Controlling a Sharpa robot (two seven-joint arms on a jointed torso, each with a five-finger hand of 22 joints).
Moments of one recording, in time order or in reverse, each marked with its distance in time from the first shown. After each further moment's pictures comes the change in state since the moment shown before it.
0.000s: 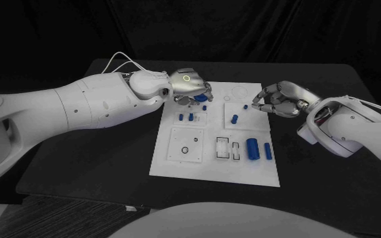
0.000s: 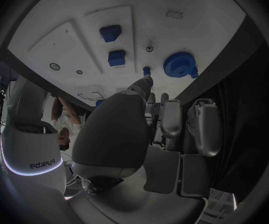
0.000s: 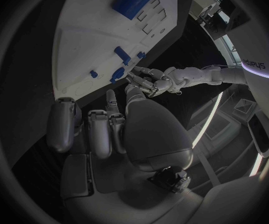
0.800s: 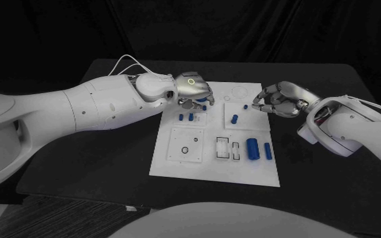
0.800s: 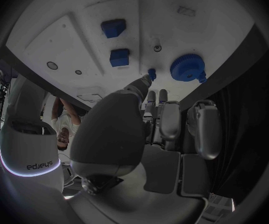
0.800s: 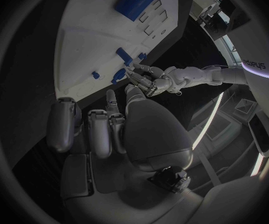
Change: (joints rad) left arm -0.016 0.034 0.000 -0.020 -0.001 0.032 -0.005; left_hand -0.056 -0.015 0.033 -0.016 -0.001 0.047 0.011 0.000 -0.064 0.137 -0.007 -0.035 -0.073 0.011 -0.011 0.030 -0.011 0.000 0.016 -0.002 0.021 0.000; right arm 0.000 0.005 0.000 -0.011 0.000 0.013 -0.001; right_hand 0.000 0.000 0.000 0.000 0.000 0.000 0.000 0.000 0.000 0.000 0.000 0.000 0.000 0.000 0.000 -0.008 0.000 0.000 0.000 0.000 -0.001 0.000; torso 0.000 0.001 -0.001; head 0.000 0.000
